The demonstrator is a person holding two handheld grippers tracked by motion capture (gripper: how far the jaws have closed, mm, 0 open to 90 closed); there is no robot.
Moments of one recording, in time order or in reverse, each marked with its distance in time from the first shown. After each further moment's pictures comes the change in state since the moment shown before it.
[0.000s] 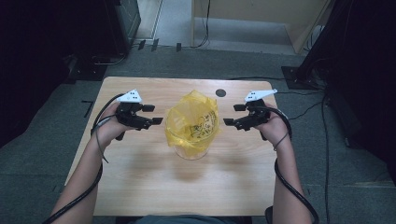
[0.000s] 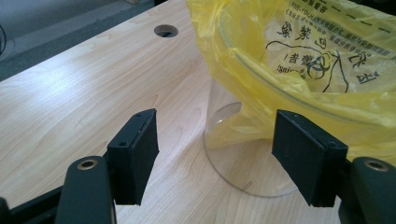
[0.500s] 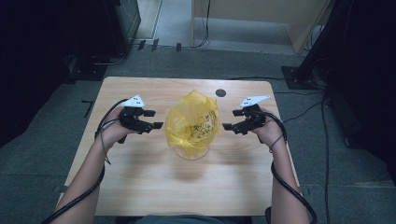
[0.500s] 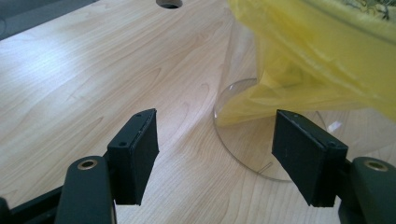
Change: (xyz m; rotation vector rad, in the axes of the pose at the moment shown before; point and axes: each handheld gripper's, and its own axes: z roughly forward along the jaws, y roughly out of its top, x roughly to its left) left arm 0.012 -0.026 0.022 0.045 -0.006 -0.018; right arm -0.014 -0.026 0.027 0.057 -0.003 0.009
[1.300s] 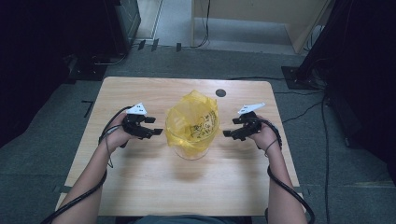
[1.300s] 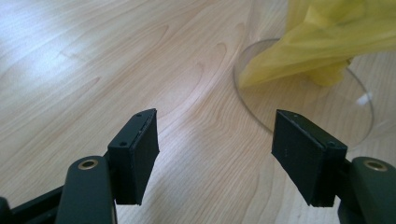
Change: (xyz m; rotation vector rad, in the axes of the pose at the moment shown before) left arm 0.015 -0.036 0.026 0.056 0.007 0.001; right arm -0.017 -0.038 0.032 0.068 -0.008 0.059
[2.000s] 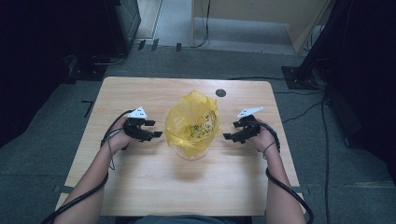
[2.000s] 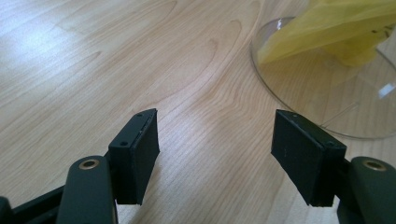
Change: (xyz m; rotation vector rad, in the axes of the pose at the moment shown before) left arm 0.008 -0.020 0.016 0.006 0.010 -0.006; right arm -0.009 -0.017 0.015 0.030 -0.019 0.014
